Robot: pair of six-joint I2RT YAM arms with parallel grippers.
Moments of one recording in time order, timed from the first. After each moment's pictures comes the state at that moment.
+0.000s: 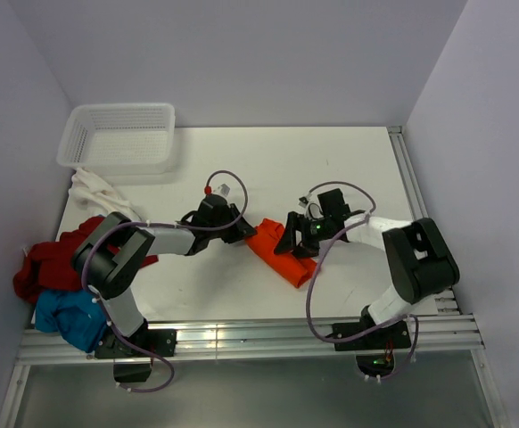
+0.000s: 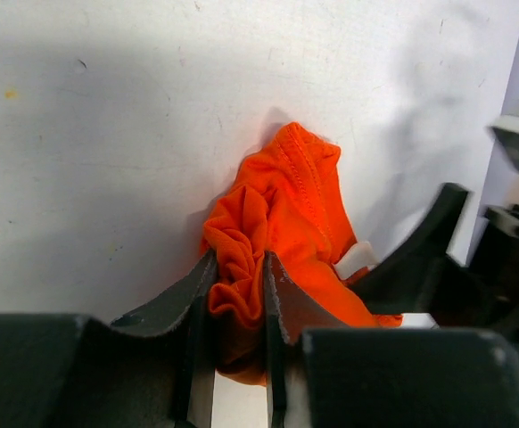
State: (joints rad) left arm -0.64 1.75 0.76 0.35 0.17 -0.97; right arm 0.31 1.61 0.69 -0.15 -0.79 0.49
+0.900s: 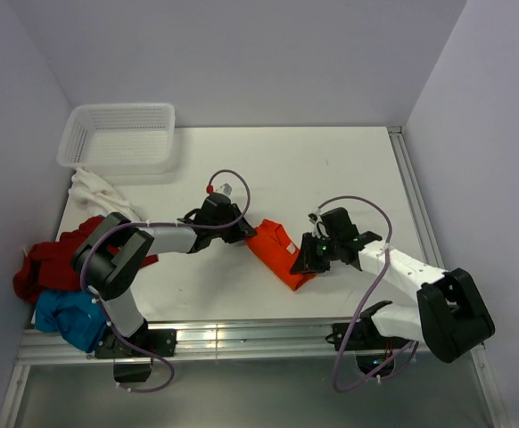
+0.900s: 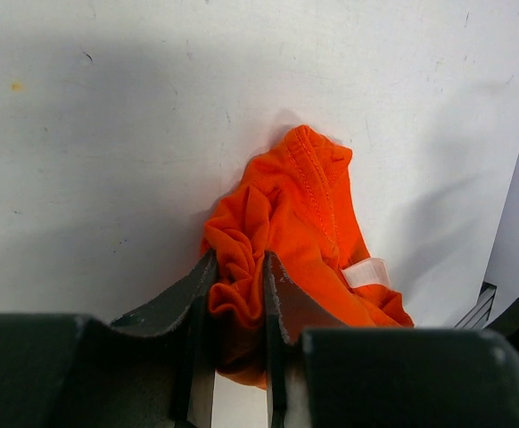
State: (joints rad) left arm -0.65 1.74 0.80 0.25 0.14 -0.95; right arm 0.43 1.20 0.53 -0.36 -0.49 0.55
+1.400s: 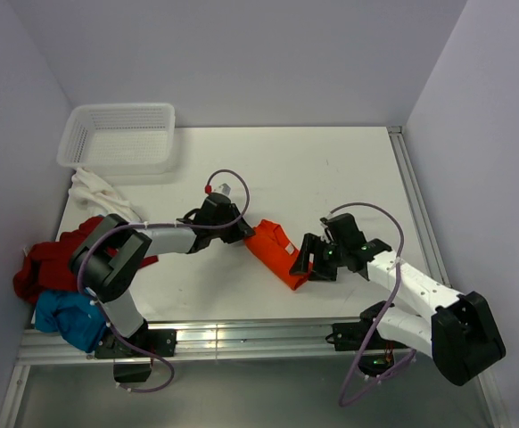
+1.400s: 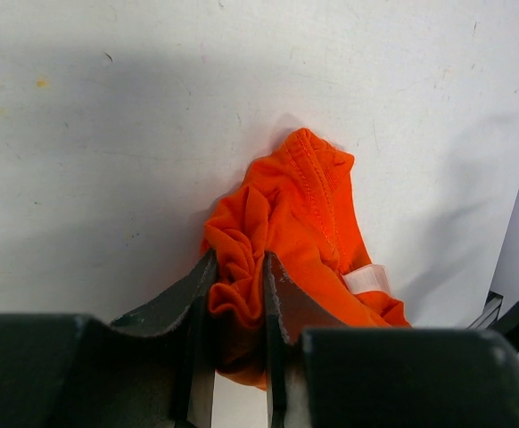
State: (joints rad) left arm -0.66 1.73 0.80 0.23 0.11 -0.95; right arm 0.43 1.07 0.48 -0.42 -0.41 0.69
